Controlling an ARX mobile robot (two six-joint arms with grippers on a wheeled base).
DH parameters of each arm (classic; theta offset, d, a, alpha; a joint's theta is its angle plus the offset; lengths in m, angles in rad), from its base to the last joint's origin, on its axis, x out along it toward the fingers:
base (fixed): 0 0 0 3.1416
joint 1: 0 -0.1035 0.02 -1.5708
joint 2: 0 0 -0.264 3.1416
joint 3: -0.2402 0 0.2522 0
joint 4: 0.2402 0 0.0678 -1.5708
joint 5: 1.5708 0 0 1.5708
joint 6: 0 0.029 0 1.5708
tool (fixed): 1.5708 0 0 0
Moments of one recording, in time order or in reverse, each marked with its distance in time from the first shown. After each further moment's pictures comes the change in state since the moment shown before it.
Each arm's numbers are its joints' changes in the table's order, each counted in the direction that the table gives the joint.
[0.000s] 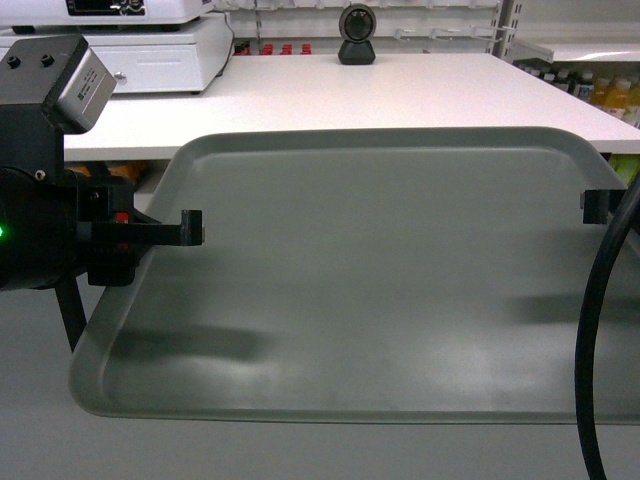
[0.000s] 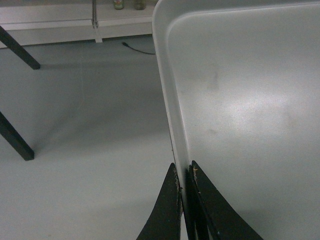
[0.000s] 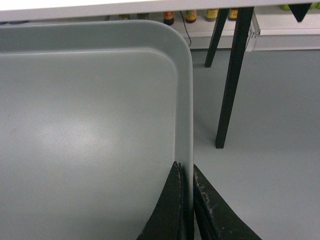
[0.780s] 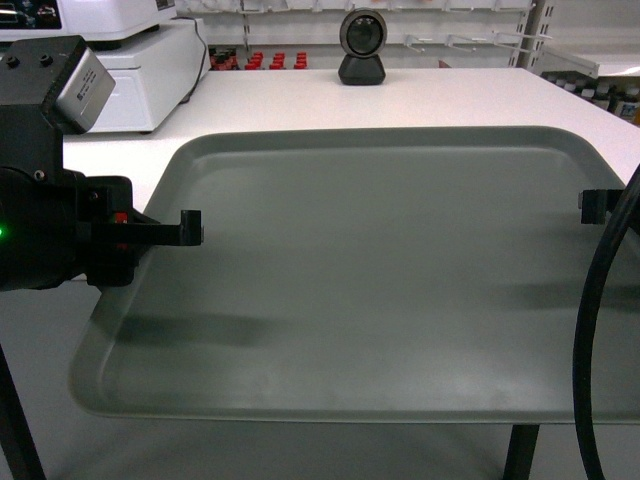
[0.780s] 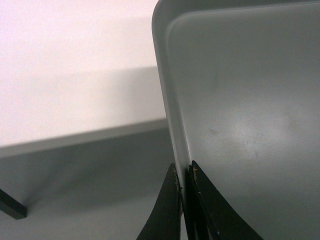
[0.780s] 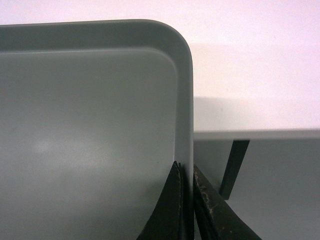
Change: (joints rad) left arm 0.000 0.000 0.000 0.001 -0.001 0.000; right arm 0.000 0.000 0.000 0.000 0.002 -0.001
